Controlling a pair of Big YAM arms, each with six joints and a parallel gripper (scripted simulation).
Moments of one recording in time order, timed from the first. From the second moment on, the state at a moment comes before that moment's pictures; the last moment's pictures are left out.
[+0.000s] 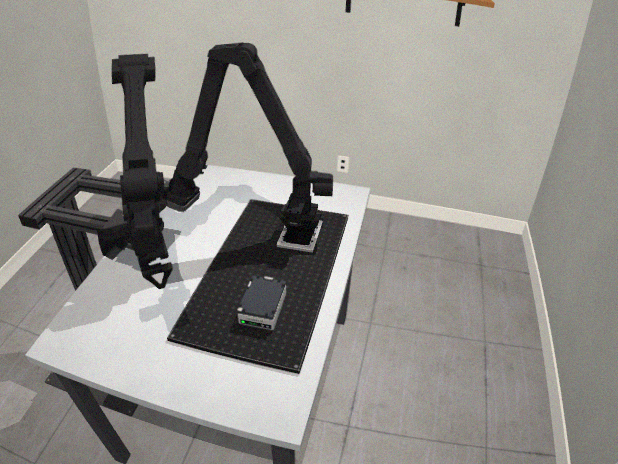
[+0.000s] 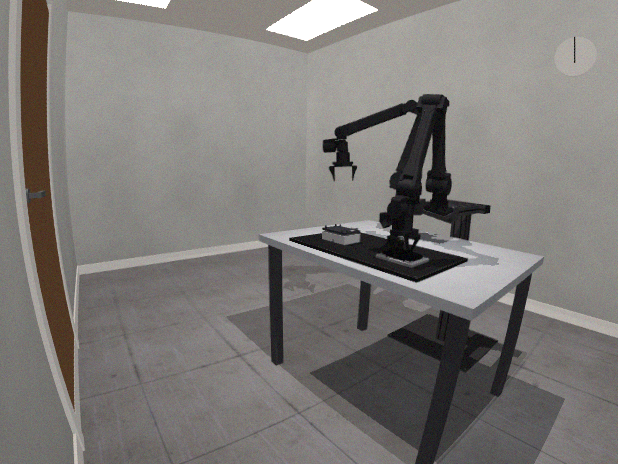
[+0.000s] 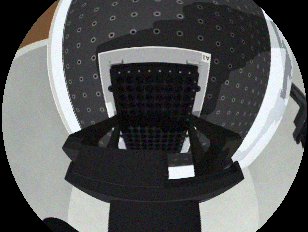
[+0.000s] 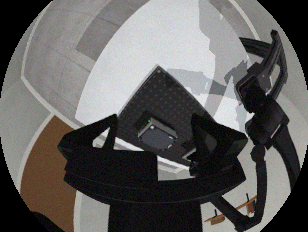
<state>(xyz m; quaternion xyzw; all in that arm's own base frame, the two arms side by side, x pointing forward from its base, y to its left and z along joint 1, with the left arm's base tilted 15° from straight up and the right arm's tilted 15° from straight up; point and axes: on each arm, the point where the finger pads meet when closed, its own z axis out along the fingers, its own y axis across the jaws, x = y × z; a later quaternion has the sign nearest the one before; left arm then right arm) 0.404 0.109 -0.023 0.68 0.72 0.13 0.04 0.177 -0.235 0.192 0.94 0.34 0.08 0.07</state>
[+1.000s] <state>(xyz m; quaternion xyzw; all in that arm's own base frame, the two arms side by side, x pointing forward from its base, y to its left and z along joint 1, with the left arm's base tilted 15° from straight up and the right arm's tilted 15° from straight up) 0.404 0.109 -0.023 0.68 0.72 0.13 0.04 0.177 -0.235 0.192 0.94 0.34 0.08 0.07</state>
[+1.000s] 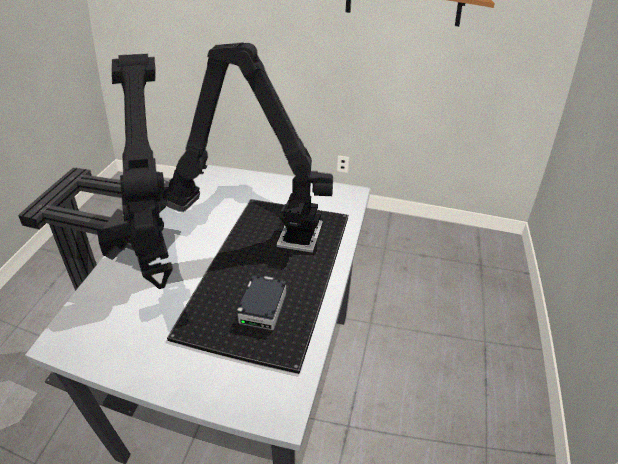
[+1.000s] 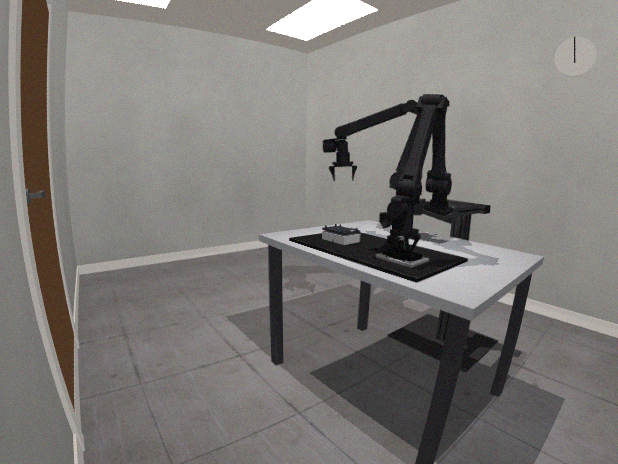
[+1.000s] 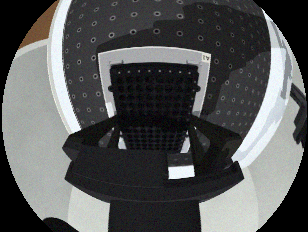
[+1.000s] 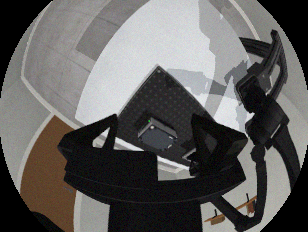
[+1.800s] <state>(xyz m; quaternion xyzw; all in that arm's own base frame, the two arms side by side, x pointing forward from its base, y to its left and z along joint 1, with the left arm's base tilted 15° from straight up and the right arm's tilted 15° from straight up) 0.402 0.108 -0.024 0.68 0.72 0.12 0.04 0.177 -0.235 0.192 0.94 0.34 0.08 0.07</state>
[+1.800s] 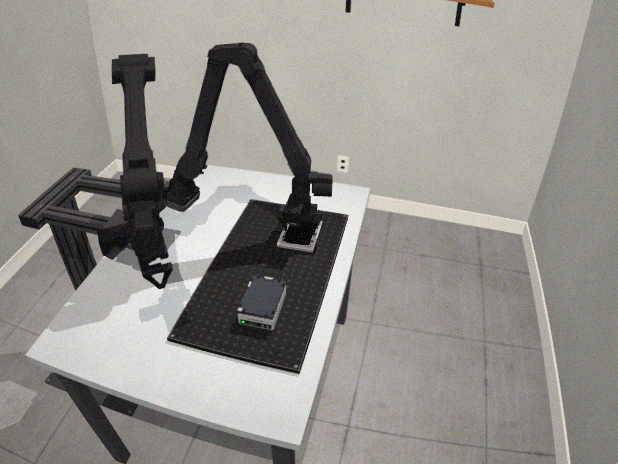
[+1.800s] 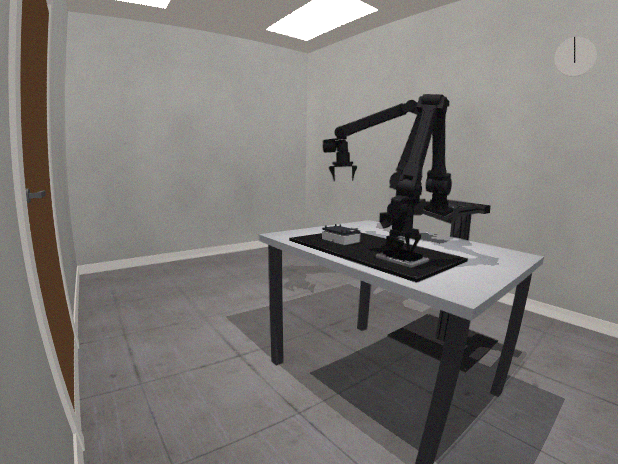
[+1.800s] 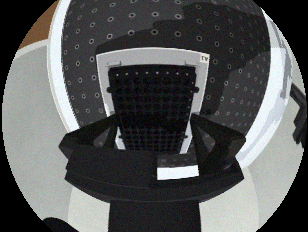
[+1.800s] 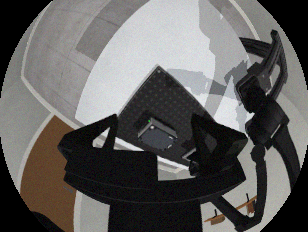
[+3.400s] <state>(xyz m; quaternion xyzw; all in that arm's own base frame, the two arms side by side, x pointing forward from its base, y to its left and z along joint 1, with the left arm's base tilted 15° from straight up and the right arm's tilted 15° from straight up) 0.386 0.098 0.038 0.68 0.72 0.12 0.04 0.177 -0.235 0.192 0.94 0.34 0.08 0.07</state>
